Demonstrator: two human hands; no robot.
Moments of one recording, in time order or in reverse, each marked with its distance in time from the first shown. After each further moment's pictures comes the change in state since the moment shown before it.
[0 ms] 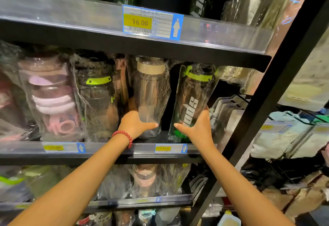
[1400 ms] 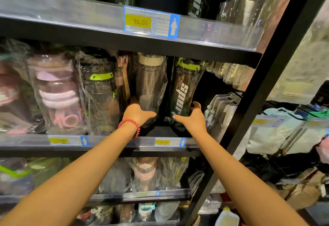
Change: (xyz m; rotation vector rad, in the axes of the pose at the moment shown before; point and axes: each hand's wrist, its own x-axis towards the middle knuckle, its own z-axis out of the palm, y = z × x) left_hand -0.018 0.034 -0.010 -0.093 0.063 -0.137; right_hand 0.012 -0.012 0.003 0.012 -0.056 0.186
